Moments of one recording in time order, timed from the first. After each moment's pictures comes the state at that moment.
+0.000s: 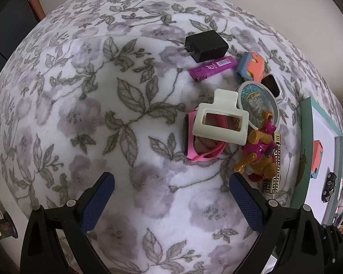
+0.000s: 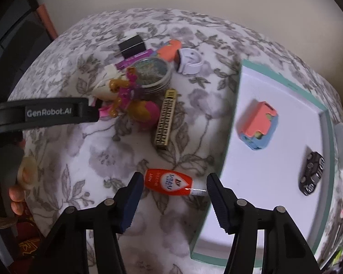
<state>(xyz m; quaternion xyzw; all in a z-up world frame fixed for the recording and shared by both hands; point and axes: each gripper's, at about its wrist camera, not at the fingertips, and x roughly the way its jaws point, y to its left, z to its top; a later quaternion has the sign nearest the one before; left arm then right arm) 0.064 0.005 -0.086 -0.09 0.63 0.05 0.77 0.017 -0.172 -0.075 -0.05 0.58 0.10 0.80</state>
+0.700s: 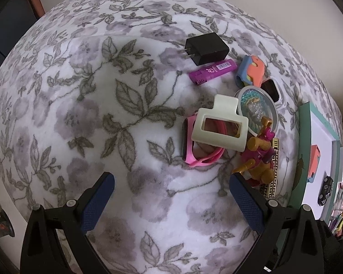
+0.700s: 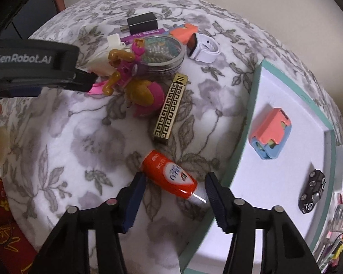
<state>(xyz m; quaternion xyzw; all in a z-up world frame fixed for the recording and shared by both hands) 0.073 0.008 -0.086 -0.10 0.63 0.05 0.77 0.023 -0.156 -0.102 -0.13 0.60 0.10 0.79</state>
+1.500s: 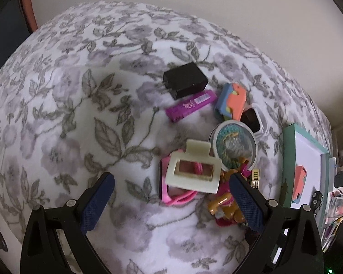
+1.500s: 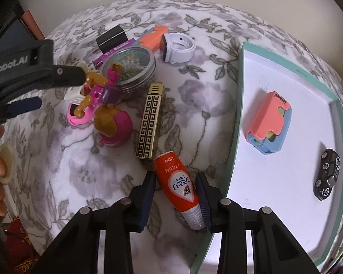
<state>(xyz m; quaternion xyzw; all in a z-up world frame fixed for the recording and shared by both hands) 0.103 -0.001 -0.074 -0.10 0.58 0.02 0.81 0.046 -0.177 -0.108 -0.03 0.61 0.07 0.79</state>
